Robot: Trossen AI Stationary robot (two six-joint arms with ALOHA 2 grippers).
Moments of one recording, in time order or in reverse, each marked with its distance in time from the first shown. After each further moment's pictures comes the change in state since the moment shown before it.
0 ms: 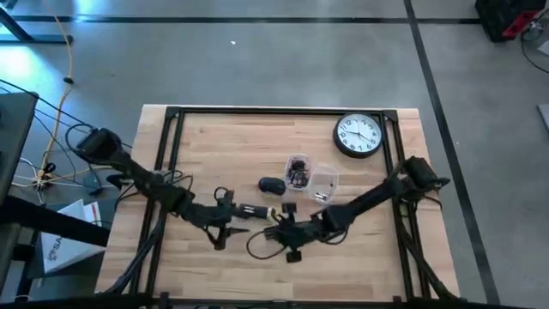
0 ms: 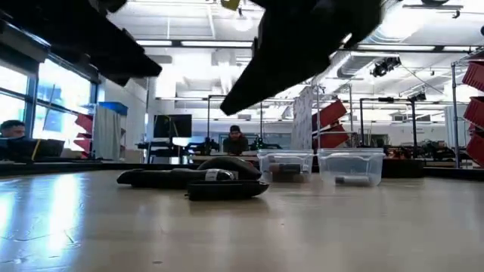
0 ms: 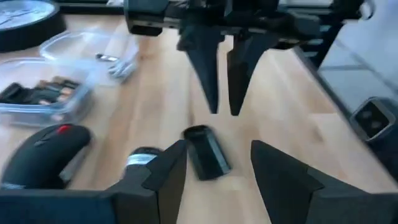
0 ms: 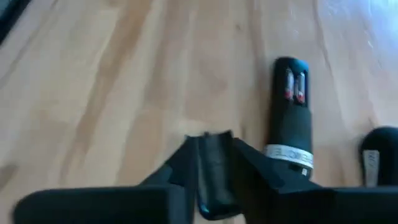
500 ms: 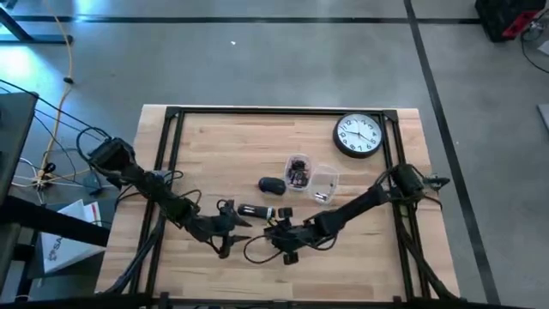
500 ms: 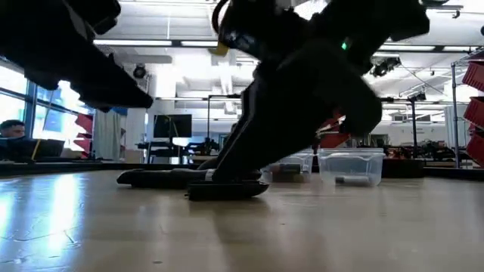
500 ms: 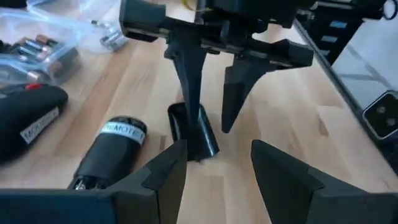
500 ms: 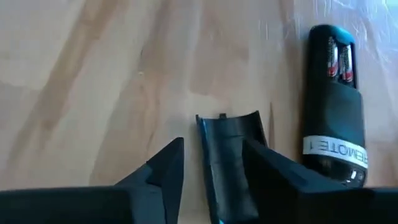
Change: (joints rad) left arm -0.070 0.191 -0.001 0.112 -0.106 -0.143; right arm -0.011 0.150 0.001 0.085 -0.002 -0.045
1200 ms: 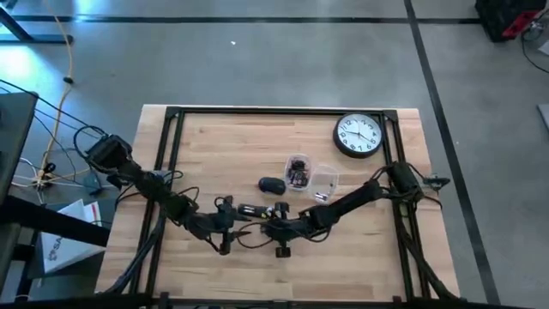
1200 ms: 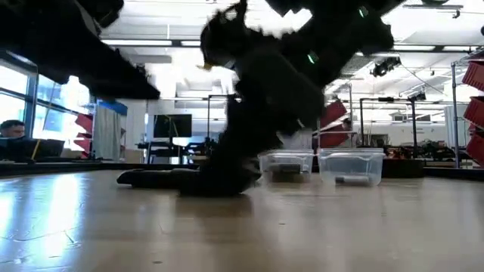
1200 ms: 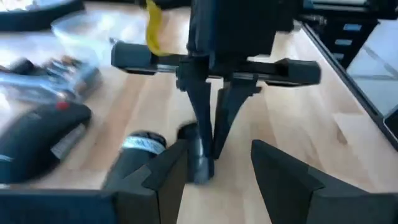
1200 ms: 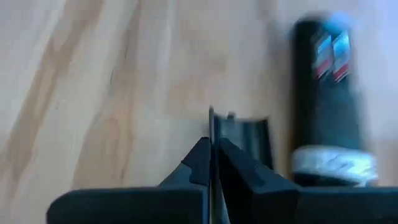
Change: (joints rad) left arm -0.005 -0.085 0.000 -0.039 -0.080 0.085; right arm -0.046 -0.014 0.038 0.031 -0.045 0.085
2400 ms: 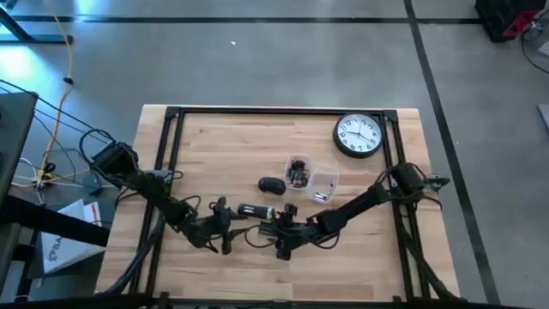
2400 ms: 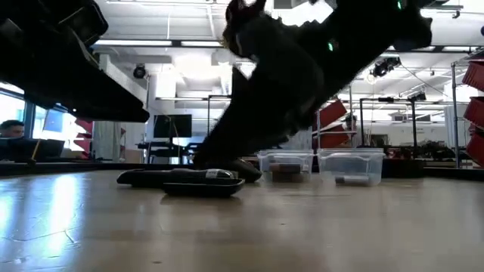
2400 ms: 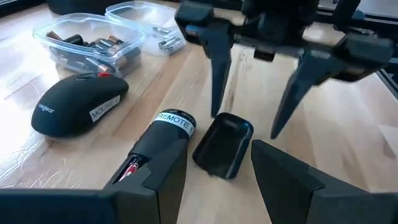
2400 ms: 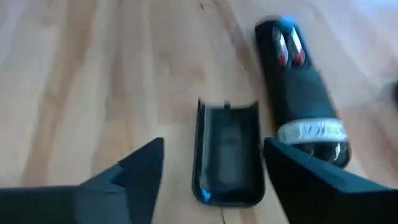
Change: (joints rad) left arm -0.054 0.137 -0.042 0.104 -0.185 -0.179; right arm 0.037 0.010 -0.105 0.110 0.127 0.232
